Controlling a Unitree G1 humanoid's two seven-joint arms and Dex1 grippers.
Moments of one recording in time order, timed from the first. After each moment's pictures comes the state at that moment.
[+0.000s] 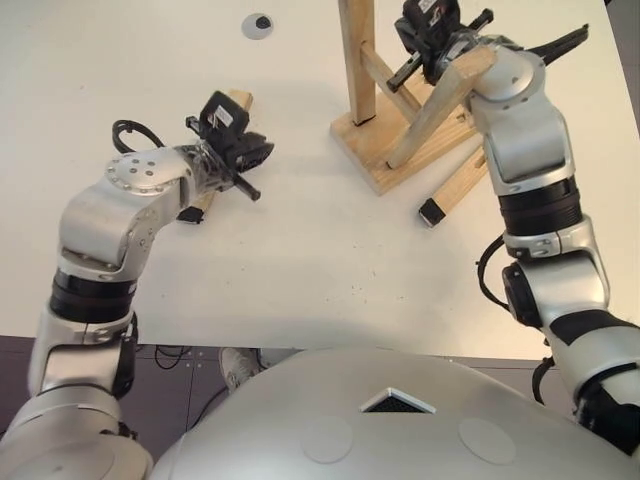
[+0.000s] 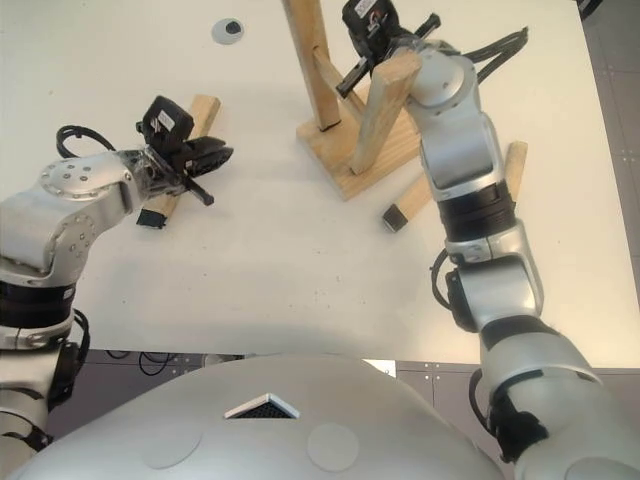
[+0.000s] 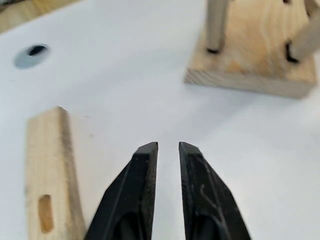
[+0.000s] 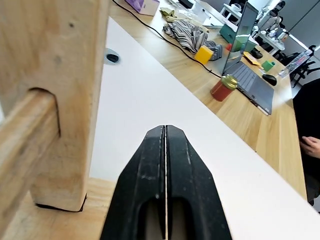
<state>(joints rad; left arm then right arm) -0.20 0.75 -0.19 -0.43 -0.50 0.96 -0.49 -0.68 -0.33 0.27 0.22 -0.11 0.52 0.42</state>
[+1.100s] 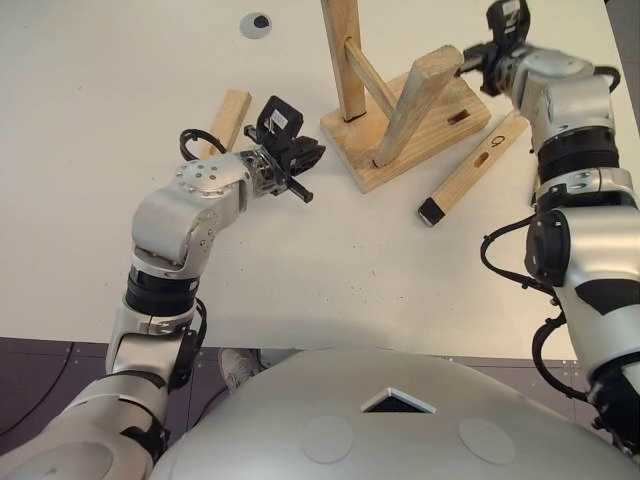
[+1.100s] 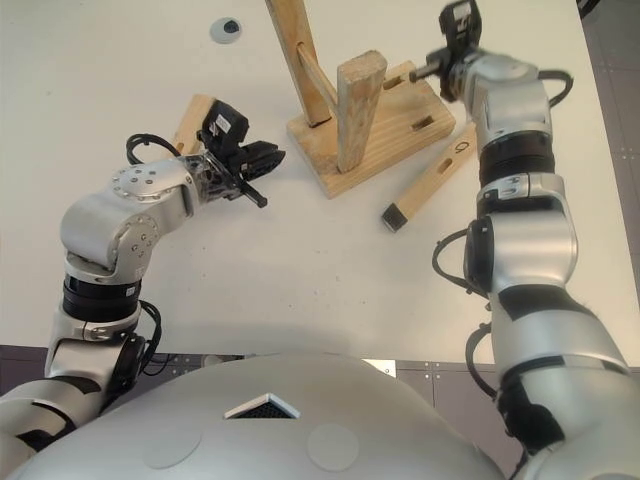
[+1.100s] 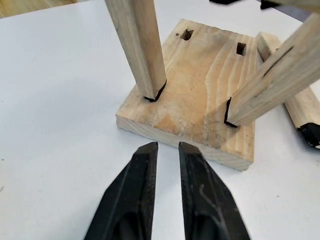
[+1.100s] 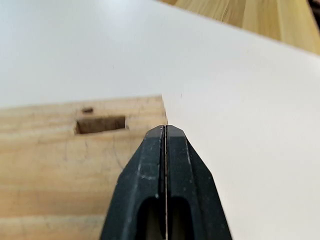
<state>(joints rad) -0.27 0.37 -0.19 -0.35 -0.39 0.98 -0.35 -0.85 -0.37 0.00 0.98 -0.01 0.43 0.46</state>
